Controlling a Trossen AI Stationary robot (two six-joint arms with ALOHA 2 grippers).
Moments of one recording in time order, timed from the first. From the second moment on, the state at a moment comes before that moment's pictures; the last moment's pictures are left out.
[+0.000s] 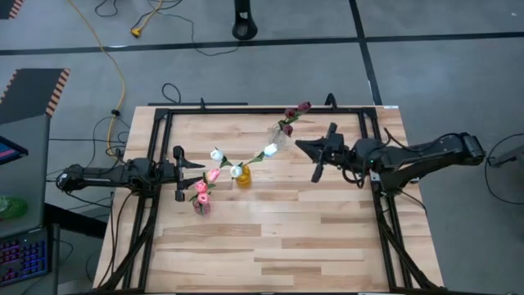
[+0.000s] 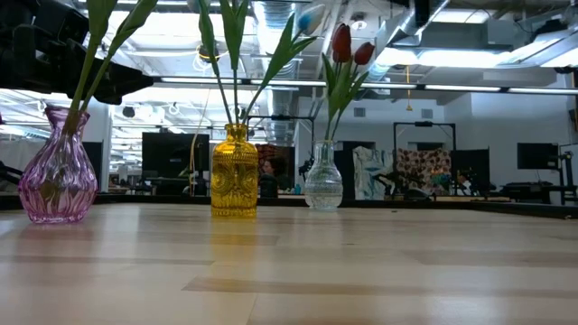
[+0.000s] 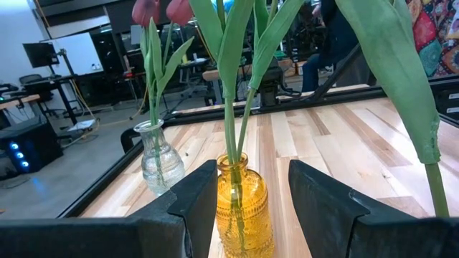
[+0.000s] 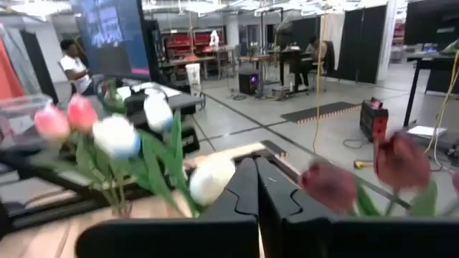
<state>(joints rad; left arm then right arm) -0.03 0.02 0.03 -0.01 -0.15 0.16 0.12 1.02 0.78 0.30 0.51 0.05</state>
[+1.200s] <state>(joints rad) -0.03 0.02 0.03 -0.01 -0.15 0.16 0.02 0.38 0.03 0.48 0.49 0.24</state>
